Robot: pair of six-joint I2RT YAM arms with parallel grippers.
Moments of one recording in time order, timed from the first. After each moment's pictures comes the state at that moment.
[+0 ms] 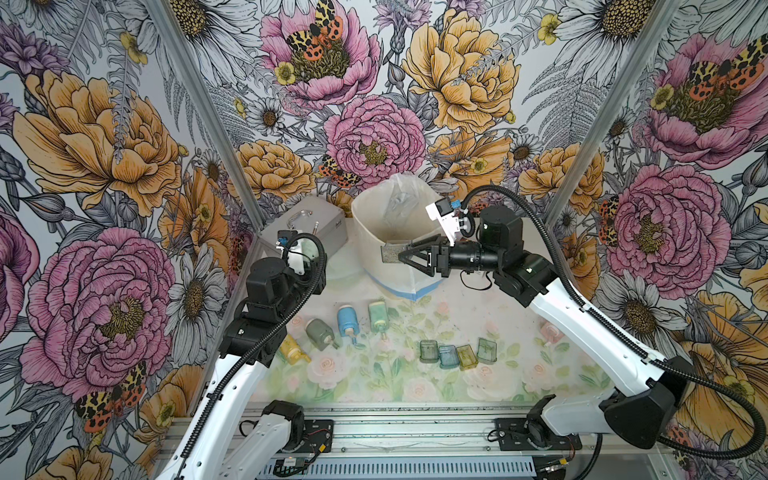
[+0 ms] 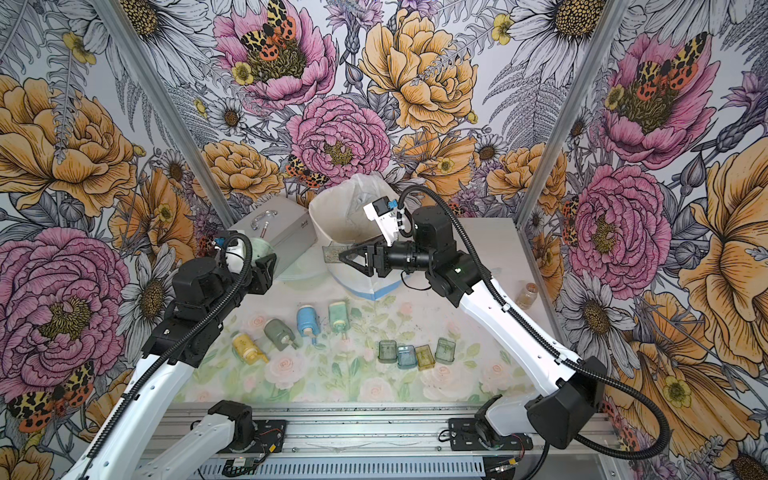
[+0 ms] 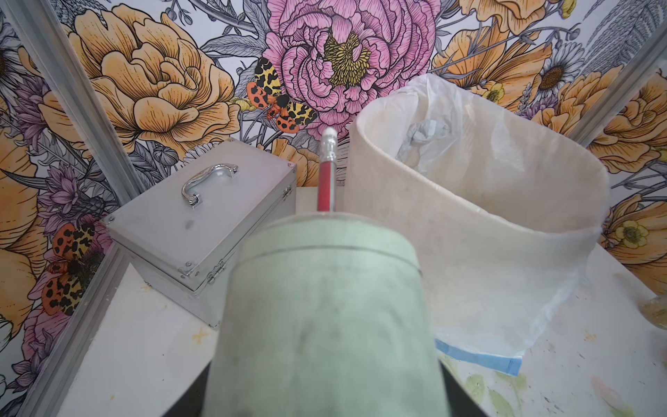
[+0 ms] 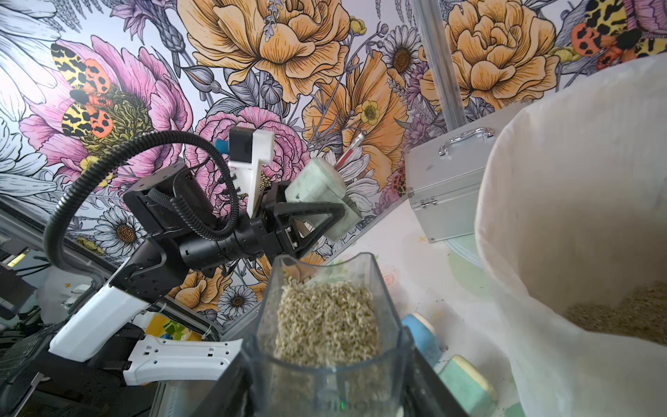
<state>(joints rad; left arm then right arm) -0.22 0.85 0.95 -0.43 -0.04 -0.13 0.60 1.39 1.45 -0.31 -0.73 0.43</state>
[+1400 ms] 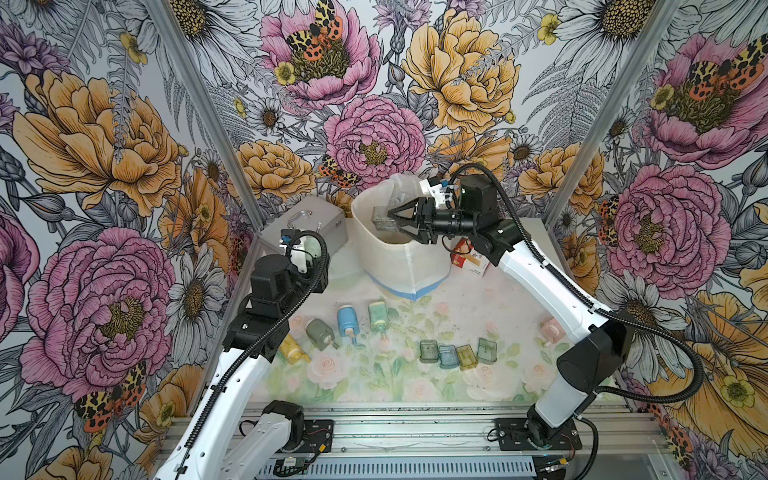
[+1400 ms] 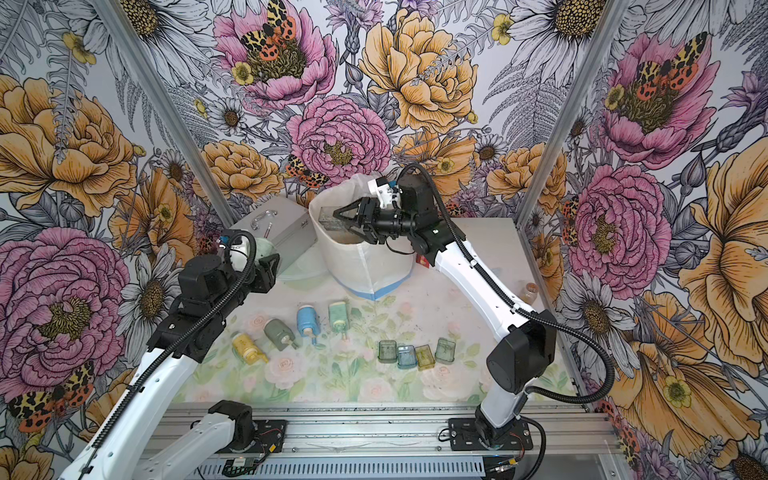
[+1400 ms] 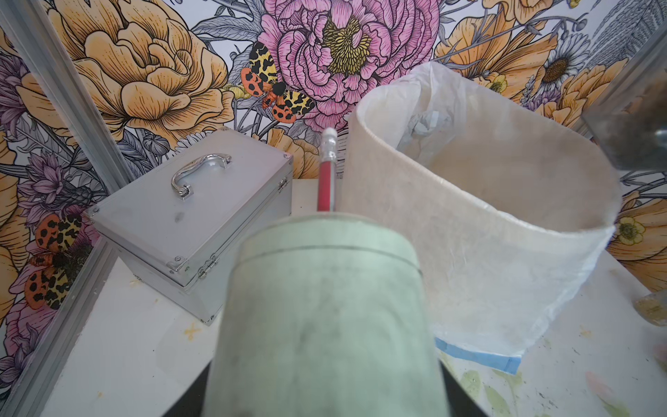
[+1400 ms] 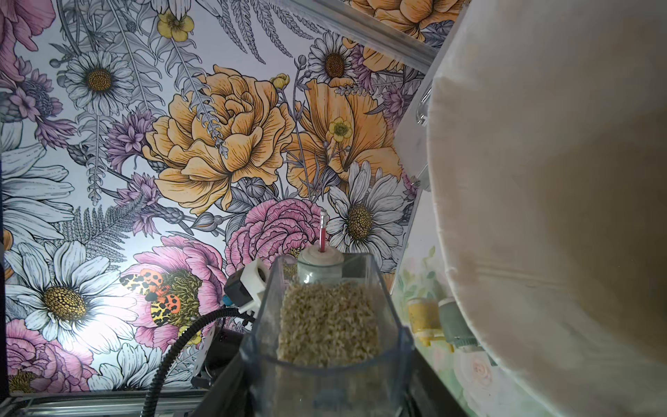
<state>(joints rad) -0.22 0.88 0.95 -0.42 -0.02 -0.15 0.52 1.71 1.78 -0.33 -0.78 1.11</state>
